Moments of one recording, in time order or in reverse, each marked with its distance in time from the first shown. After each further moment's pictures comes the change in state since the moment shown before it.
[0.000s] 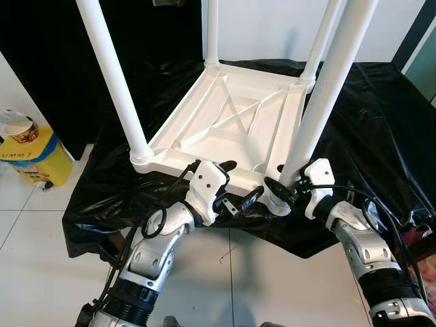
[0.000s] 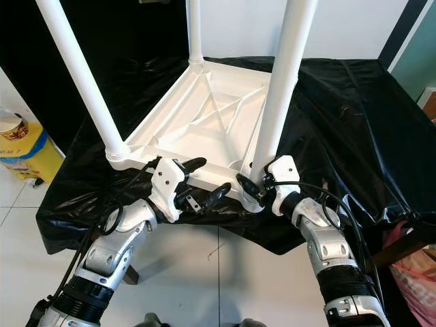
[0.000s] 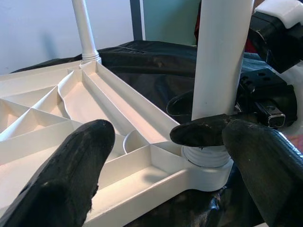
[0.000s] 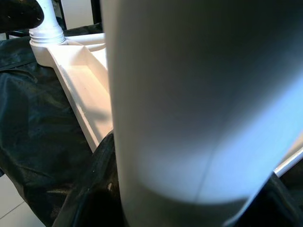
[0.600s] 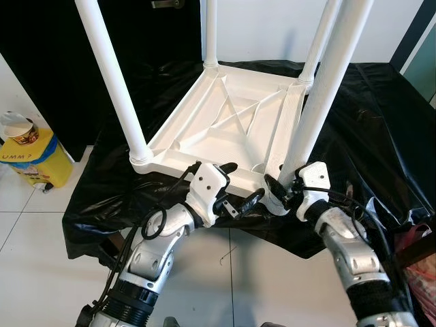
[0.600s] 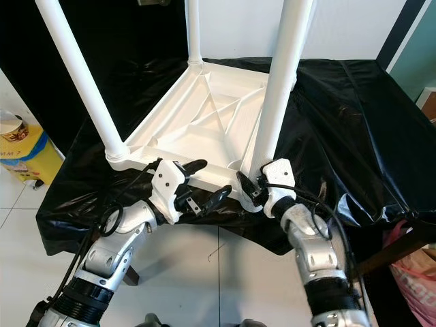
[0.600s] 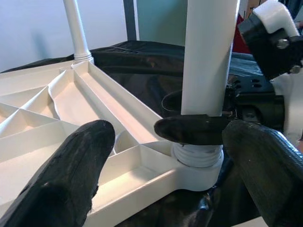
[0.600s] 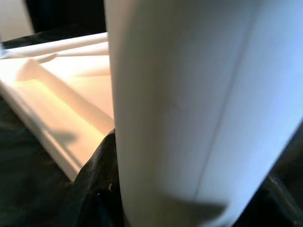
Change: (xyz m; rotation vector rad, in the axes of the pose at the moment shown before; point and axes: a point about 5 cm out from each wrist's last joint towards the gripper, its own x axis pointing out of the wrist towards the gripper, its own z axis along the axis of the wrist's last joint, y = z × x) left arm 0.000 -0.004 -0.002 -0.013 0.001 -0.007; right arm 0.003 0.024 0.001 0.046 -0.015 -0.301
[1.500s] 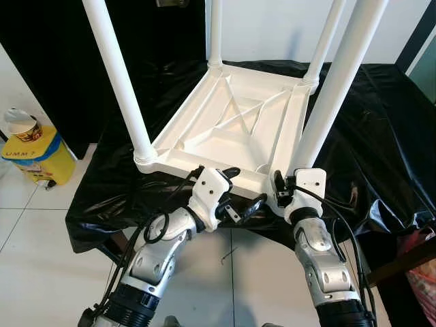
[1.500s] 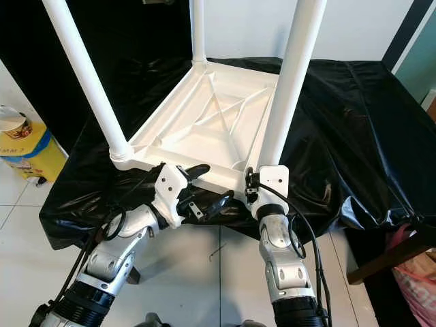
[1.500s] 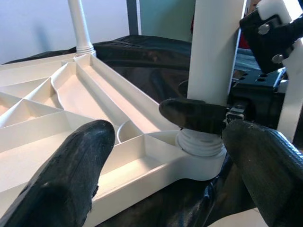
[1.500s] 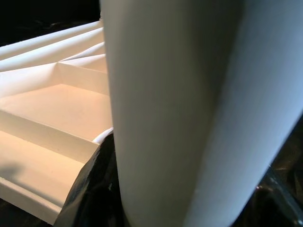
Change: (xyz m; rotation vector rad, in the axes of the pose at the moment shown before) left arm -0.002 -0.003 -0.004 -0.005 0.014 -0.008; right arm -0.006 0.019 0.001 0.078 0.030 -0.385
